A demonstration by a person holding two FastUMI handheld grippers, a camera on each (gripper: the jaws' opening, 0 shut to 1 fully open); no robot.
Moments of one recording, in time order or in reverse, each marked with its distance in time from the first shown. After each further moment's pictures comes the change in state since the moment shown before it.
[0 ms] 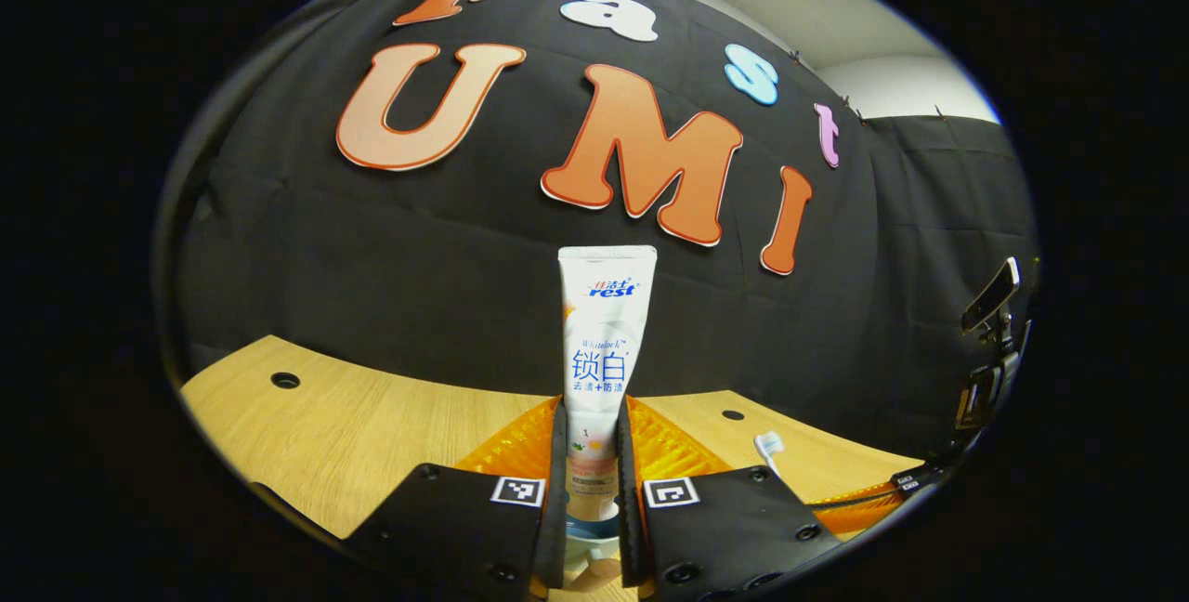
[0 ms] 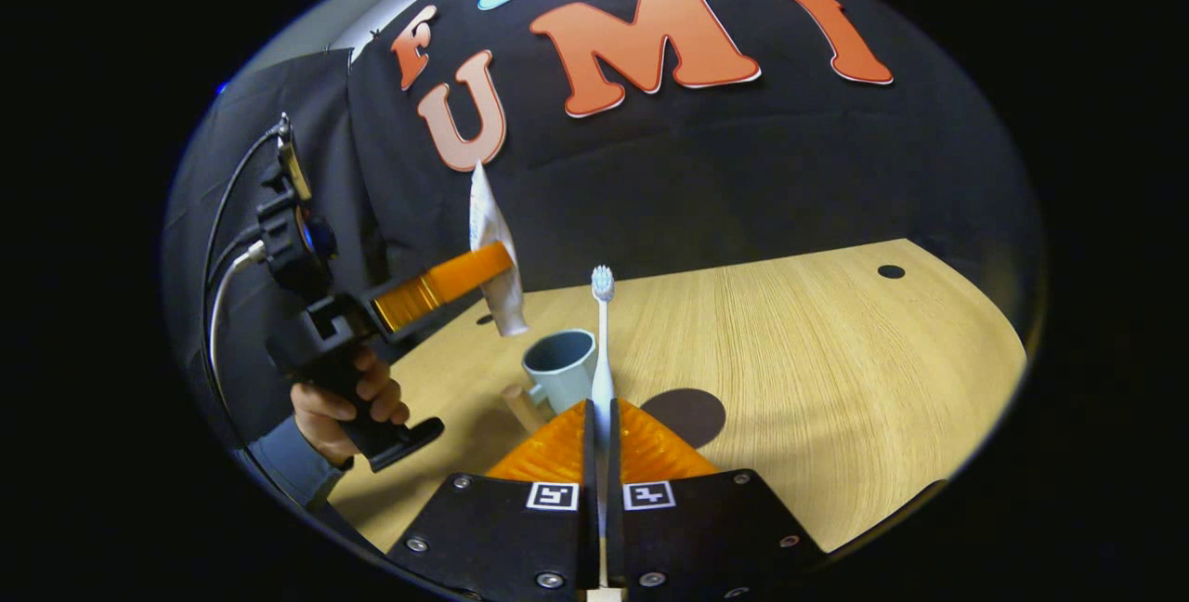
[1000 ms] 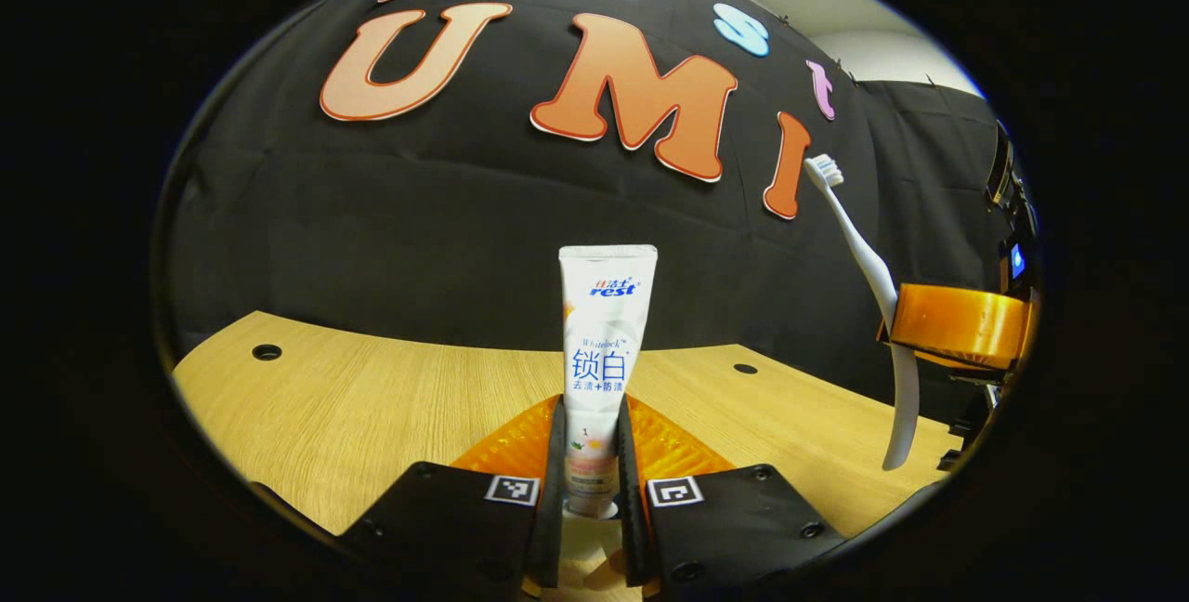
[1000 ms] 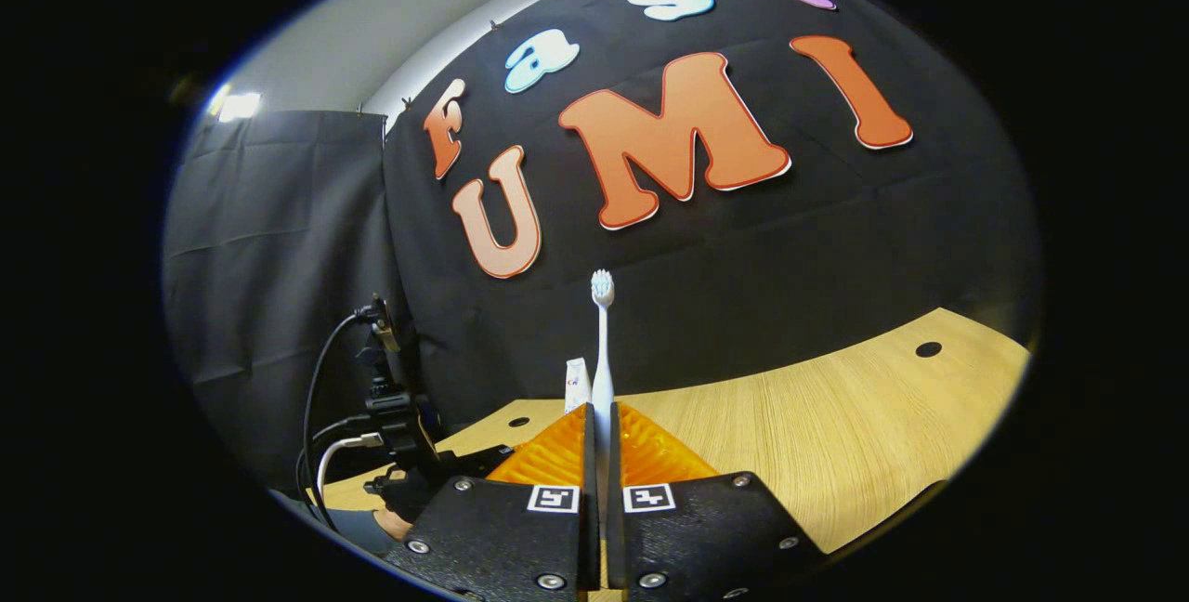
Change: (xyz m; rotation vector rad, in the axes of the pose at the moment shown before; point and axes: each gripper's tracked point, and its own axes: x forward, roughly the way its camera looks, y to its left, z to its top) left arm 0.021 0.005 -0.066 0.057 0.106 -0.006; right arm 0.024 0.013 0.089 0.027 -0.299 0.080
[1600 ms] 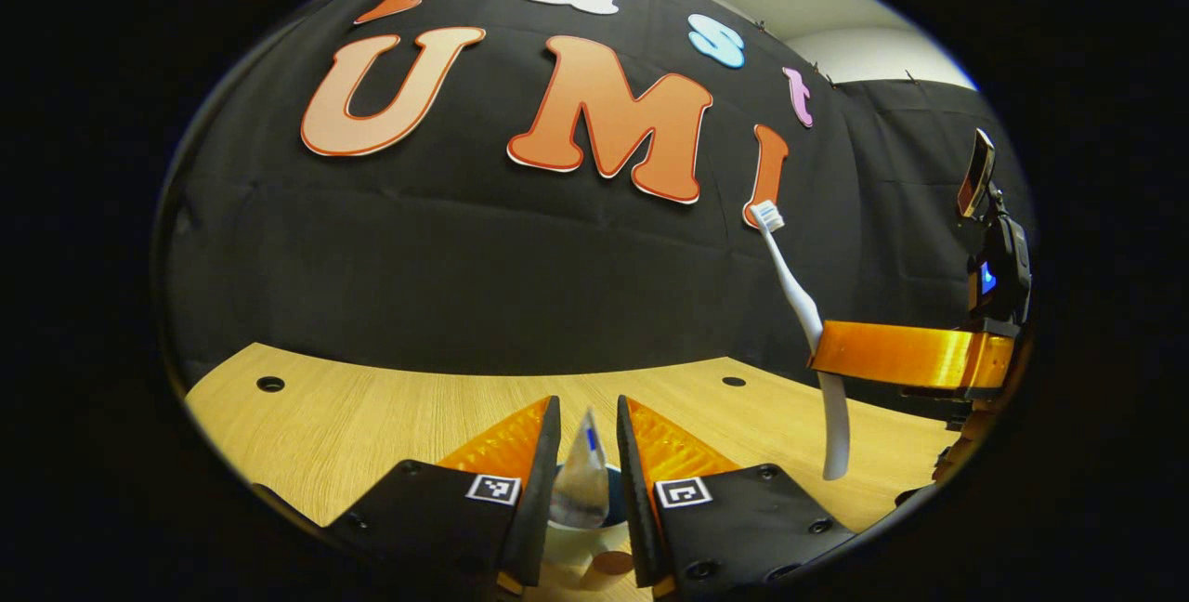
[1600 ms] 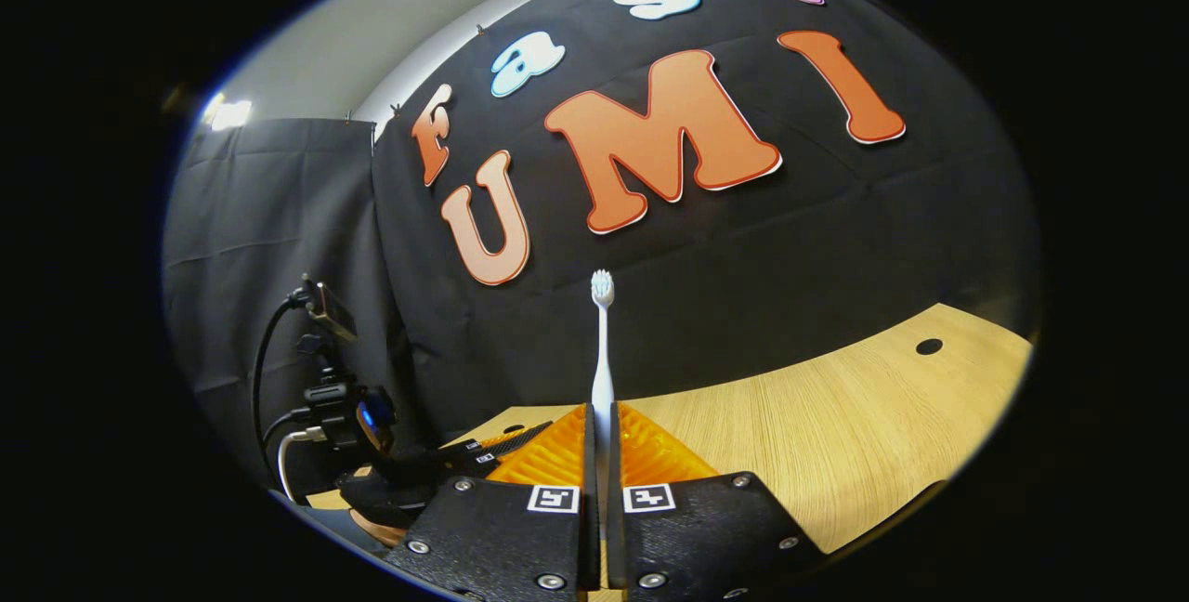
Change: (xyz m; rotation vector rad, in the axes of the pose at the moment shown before) left arm -0.019 -0.013 0.037 0.048 -0.064 -0.031; right arm 0.013 -0.006 0.002 0.020 -0.010 -0.010
